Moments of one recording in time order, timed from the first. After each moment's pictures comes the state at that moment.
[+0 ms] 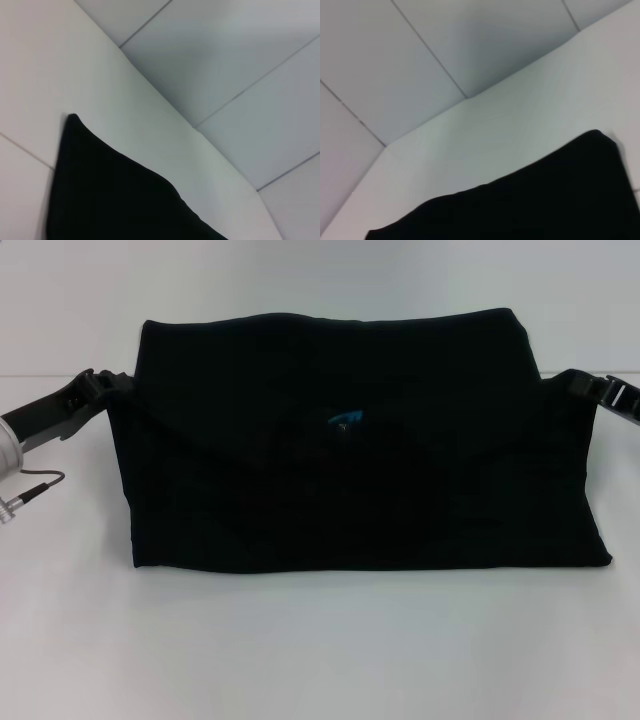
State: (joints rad) left arm -0.69 -2.04 0.18 0.46 2.08 1.07 -2.02; right arm 0.68 2.03 -0.39 -0.47 -1.97 -0.94 1.86
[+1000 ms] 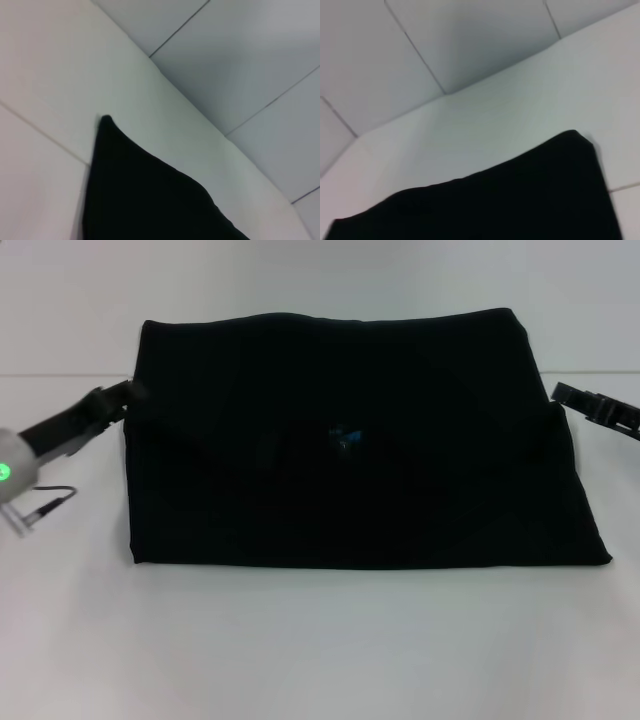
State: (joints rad) left arm -0.68 -2.07 0.18 0.43 2.04 0.97 -1.96; right arm 0.65 2.06 -0.47 -0.47 -1.87 -0.88 1.69
